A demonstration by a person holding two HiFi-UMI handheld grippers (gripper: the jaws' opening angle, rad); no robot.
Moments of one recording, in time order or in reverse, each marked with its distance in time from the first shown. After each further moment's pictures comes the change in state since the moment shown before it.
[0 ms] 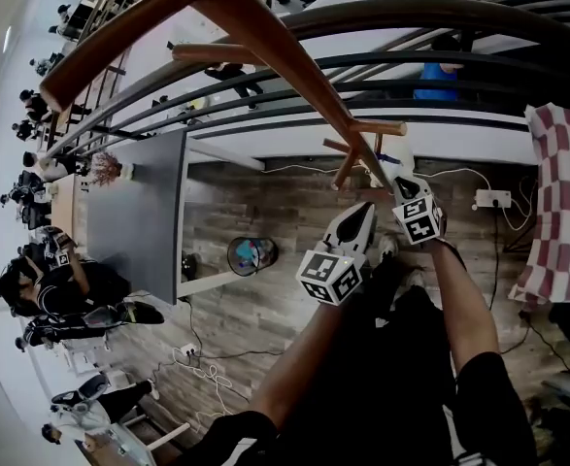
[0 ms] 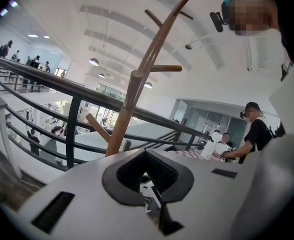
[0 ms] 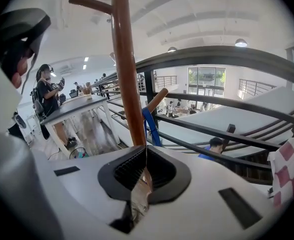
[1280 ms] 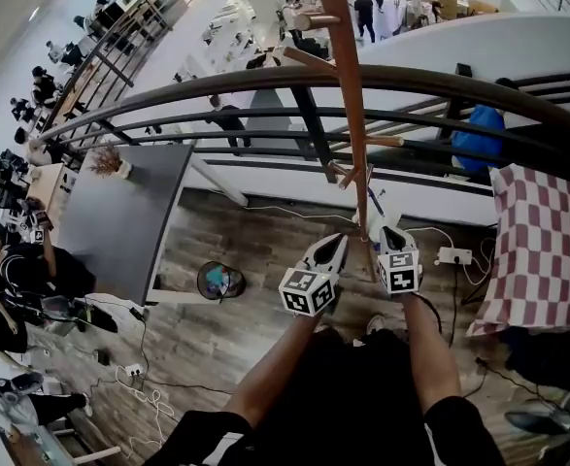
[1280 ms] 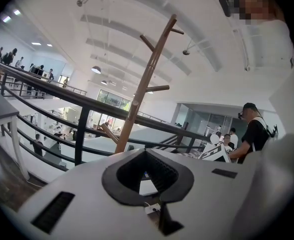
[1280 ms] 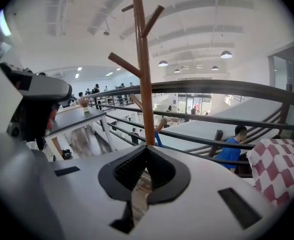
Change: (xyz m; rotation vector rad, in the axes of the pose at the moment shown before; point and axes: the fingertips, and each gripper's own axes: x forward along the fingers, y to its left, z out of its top) left arm -0.061 -0.005 -0.010 0.019 -0.060 0.034; right arm -0.112 0.031 0.022 0.029 -0.131 -0.126
